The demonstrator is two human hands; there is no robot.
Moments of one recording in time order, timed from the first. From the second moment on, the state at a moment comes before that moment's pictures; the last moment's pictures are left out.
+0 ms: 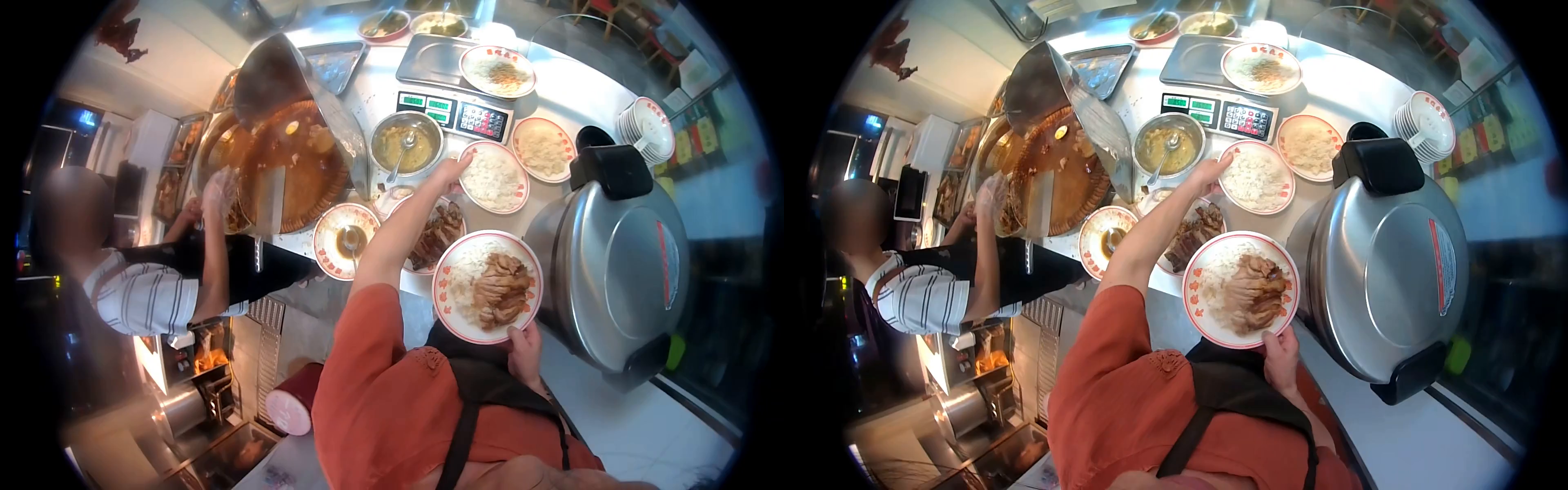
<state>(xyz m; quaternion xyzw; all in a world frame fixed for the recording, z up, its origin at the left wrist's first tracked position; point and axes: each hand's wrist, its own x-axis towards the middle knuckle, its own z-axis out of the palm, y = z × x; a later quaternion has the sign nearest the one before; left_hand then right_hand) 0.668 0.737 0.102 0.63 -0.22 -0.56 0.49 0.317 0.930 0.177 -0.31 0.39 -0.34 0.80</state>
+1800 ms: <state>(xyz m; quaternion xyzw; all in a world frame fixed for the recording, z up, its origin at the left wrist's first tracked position) 0.596 1.059 0.107 0.39 -0.20 -0.45 0.78 0.244 1.016 0.196 -0.35 0.31 -0.50 0.73</state>
